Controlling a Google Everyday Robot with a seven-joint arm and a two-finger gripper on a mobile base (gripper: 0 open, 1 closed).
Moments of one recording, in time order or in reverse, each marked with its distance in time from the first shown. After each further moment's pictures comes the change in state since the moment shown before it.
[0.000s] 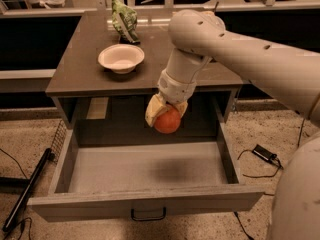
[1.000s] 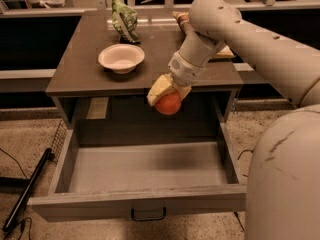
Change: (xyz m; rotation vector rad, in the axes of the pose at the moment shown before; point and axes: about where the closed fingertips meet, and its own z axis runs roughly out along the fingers) arm -0.044 -0.026 -0.031 -0.124 -0.089 -0.061
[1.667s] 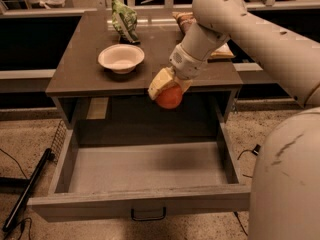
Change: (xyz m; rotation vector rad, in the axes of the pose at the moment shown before) arm -0.009 0.003 -0.019 0.009 -0.051 -0.031
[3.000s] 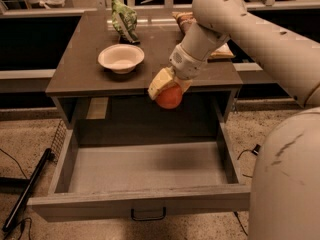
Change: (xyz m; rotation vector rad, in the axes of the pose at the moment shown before) arm 0.000 0.000 0.000 0.000 0.000 0.000
